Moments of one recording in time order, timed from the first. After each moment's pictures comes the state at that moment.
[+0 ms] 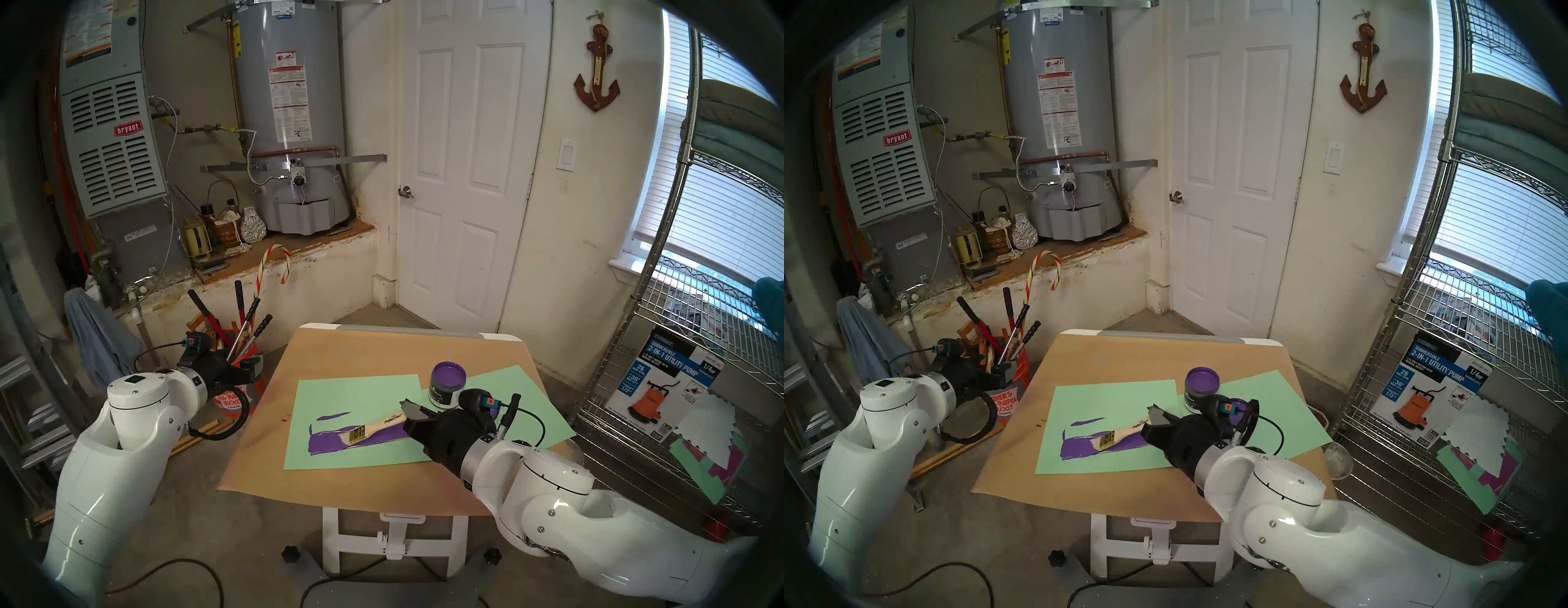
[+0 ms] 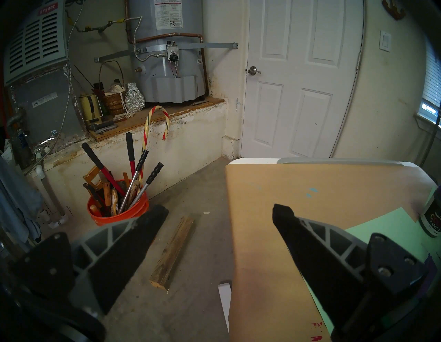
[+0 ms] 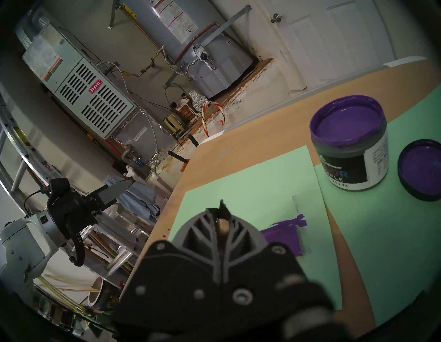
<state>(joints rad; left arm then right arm) 1.77 -0.95 -1.69 -1.90 -0.67 0.54 0.03 -1.59 -0.80 0.85 -2.19 1.28 0.08 -0.48</state>
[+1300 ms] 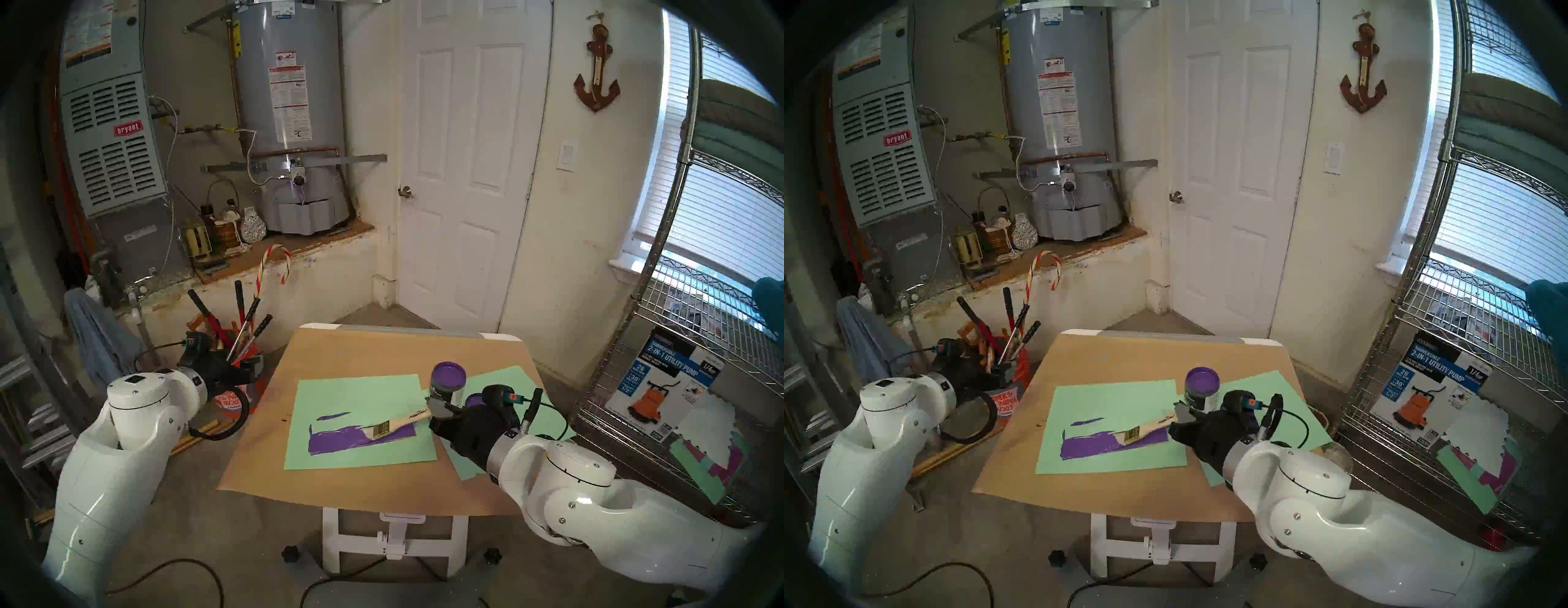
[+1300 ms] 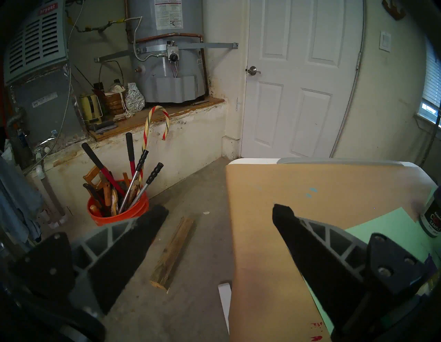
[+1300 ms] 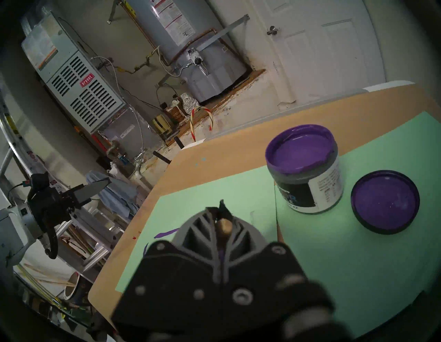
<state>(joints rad) 1.77 -0.95 -1.69 -1.90 -0.67 0.54 0.03 -1.61 -0.69 0.91 -2.18 1.27 0.08 -0.44</state>
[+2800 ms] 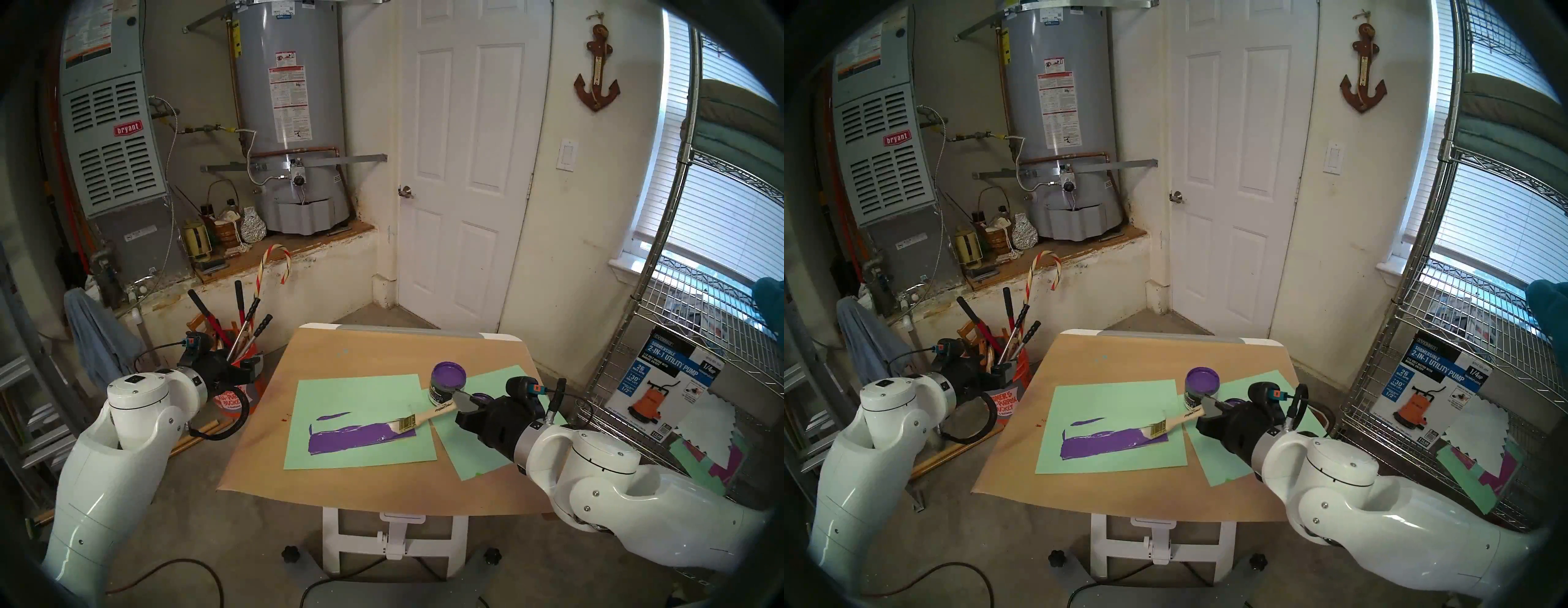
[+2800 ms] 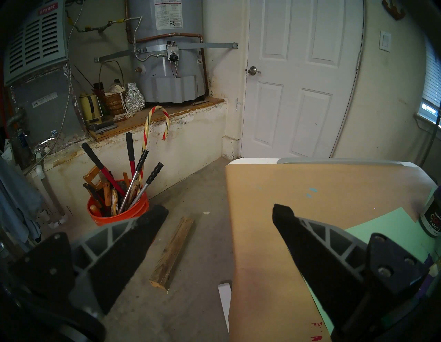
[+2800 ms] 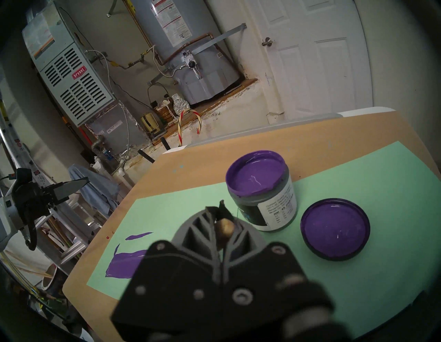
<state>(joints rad) 1.77 -0.95 -1.69 -1.90 -0.67 0.54 0.03 -1.64 -0.57 0.98 -2.19 1.27 0.08 -0.42</state>
